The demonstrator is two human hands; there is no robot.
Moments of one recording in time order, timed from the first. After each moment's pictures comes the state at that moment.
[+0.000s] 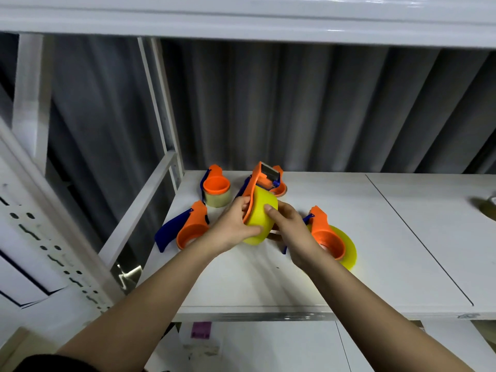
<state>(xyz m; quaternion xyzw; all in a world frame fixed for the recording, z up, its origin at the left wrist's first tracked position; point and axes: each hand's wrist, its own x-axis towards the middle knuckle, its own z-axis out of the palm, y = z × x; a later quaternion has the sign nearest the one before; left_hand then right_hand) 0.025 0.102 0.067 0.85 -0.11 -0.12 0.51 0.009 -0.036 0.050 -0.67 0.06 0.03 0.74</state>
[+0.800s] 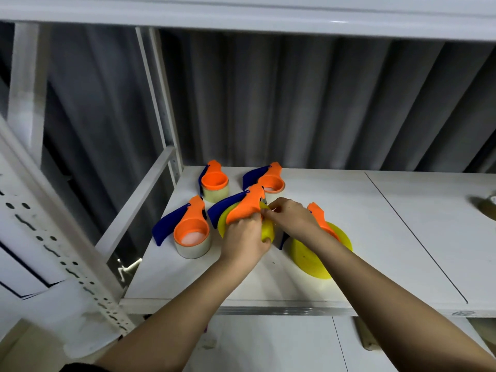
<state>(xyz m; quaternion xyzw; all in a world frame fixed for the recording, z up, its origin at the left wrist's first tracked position) 0.004 0.061 0.035 0.98 -0.11 0.09 0.16 0.038 -0.062 0.055 -0.96 0.04 0.04 0.27</state>
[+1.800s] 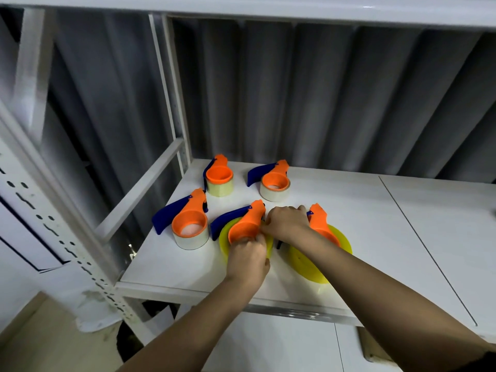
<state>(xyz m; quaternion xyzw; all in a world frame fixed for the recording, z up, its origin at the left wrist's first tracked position) -0.020 0.034 -0.009 0.99 -0.08 0.07 0.09 0.058 -0.063 0.033 -0.99 -0.06 0.10 0.02</state>
